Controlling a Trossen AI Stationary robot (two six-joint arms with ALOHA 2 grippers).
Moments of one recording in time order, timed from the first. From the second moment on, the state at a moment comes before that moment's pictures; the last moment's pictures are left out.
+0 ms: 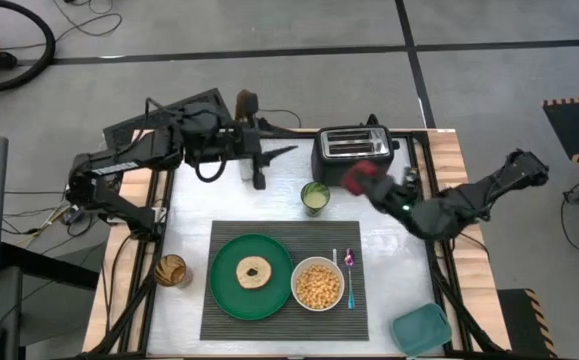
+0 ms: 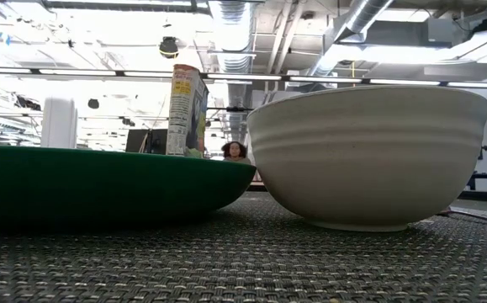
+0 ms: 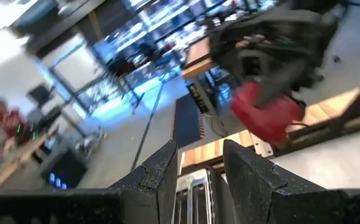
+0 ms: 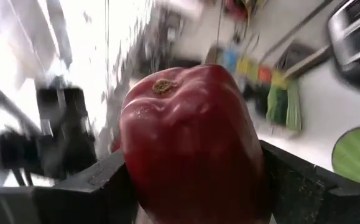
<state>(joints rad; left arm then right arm) 0.12 1.44 1.71 -0.32 -0.10 0.52 0.50 1.09 1.08 -0.25 1.25 1.51</state>
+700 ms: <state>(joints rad) 0.18 1.26 1.71 -0.30 0.18 0.62 0.00 1.56 1.08 1.51 0.39 0.83</state>
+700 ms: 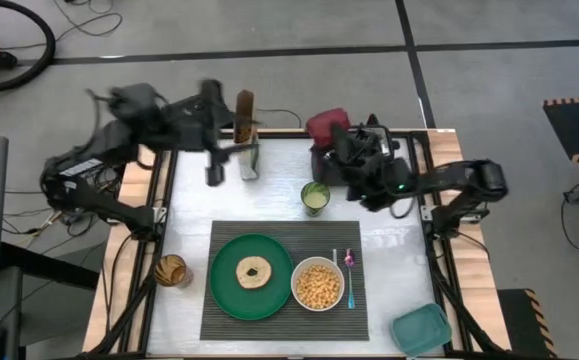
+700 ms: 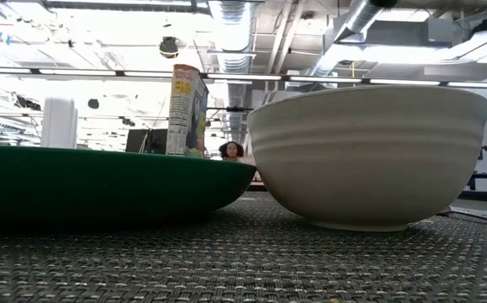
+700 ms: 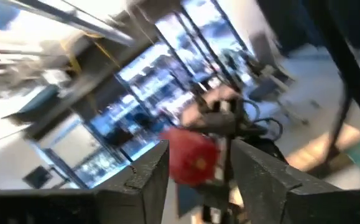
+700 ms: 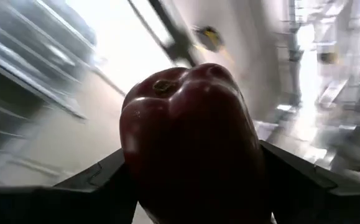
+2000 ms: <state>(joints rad) 0.12 1.46 1.71 -0.25 -0.35 1.06 -0.19 1.72 1.22 1.53 0.17 1.08</state>
